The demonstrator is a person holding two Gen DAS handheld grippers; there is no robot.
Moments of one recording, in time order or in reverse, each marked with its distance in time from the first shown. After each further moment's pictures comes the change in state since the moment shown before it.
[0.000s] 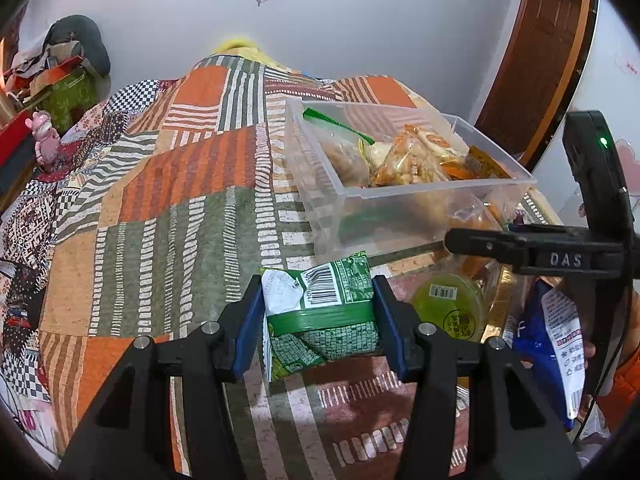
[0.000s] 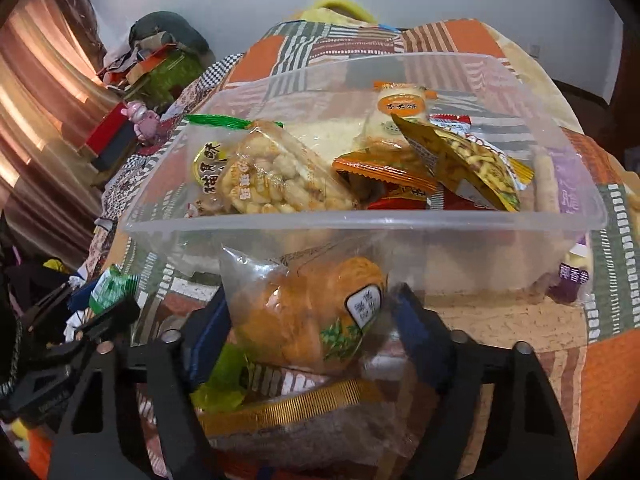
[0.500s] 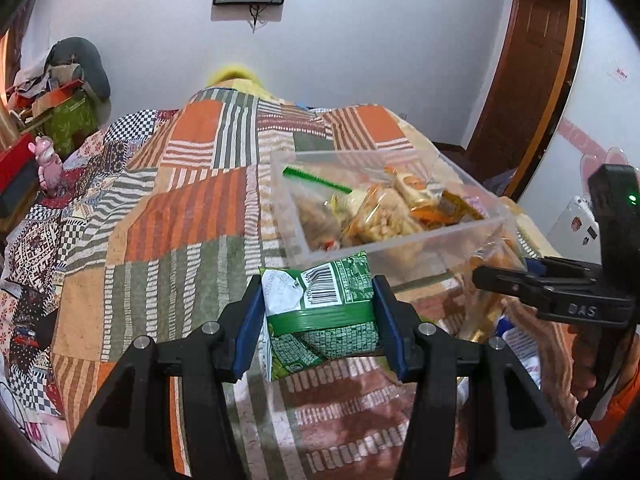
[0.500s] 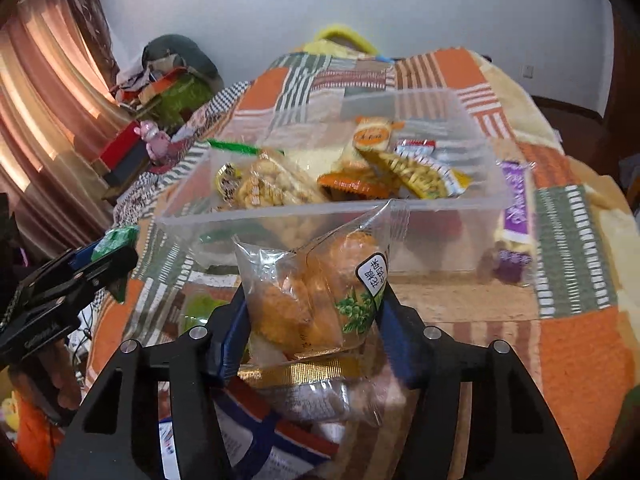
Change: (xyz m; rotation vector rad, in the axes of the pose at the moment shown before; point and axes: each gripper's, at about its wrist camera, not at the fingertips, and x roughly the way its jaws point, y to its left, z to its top) left arm -0.028 -0.021 0.027 0.015 -0.086 -0.003; right arm -0.052 -0.008 -0.012 0.001 -0.121 -0.001
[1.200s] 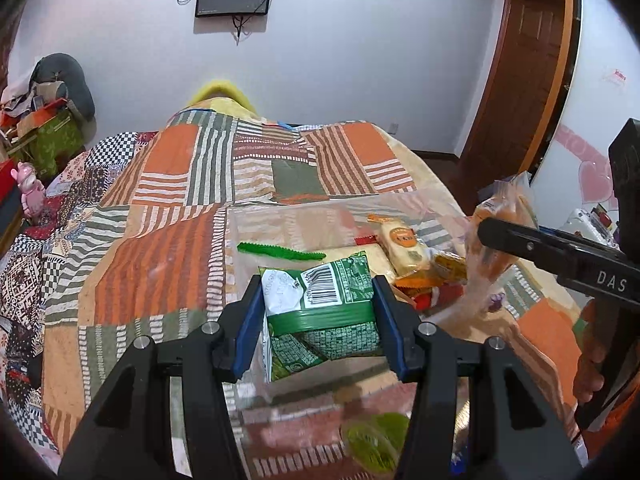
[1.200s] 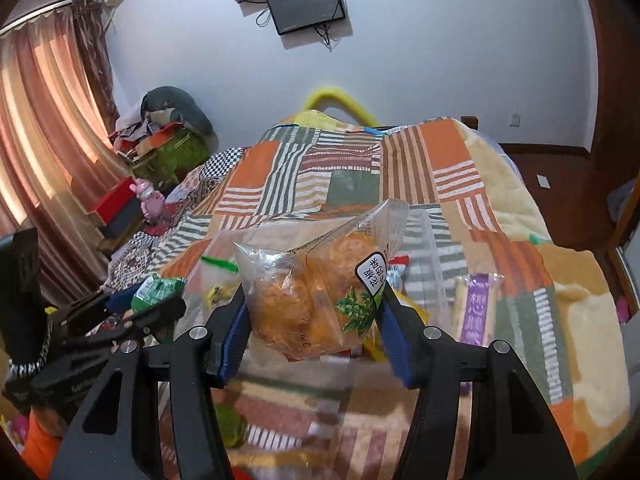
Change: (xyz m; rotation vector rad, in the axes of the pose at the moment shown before) left arm 0.054 -0.022 0.061 0.030 -0.024 -0.016; right arm -0.004 -0.012 0.062 0.004 -0.184 -0.039
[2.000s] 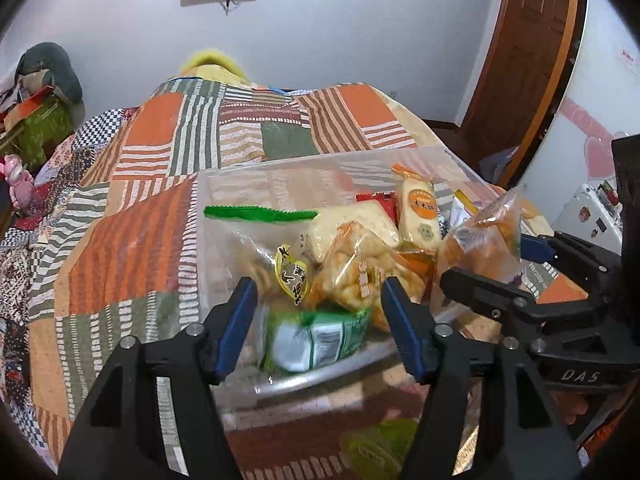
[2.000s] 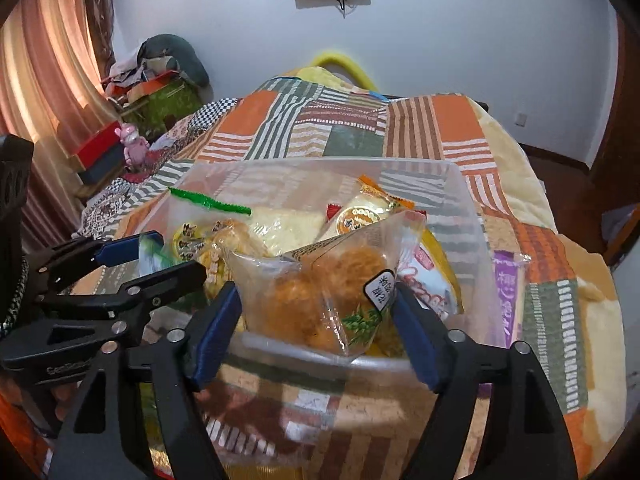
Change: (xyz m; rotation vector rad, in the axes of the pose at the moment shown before) left arm 0.038 -0.009 -0.015 0.027 0.112 -0.002; right arm 0.028 0.008 -0.027 -0.120 0.120 -0.057
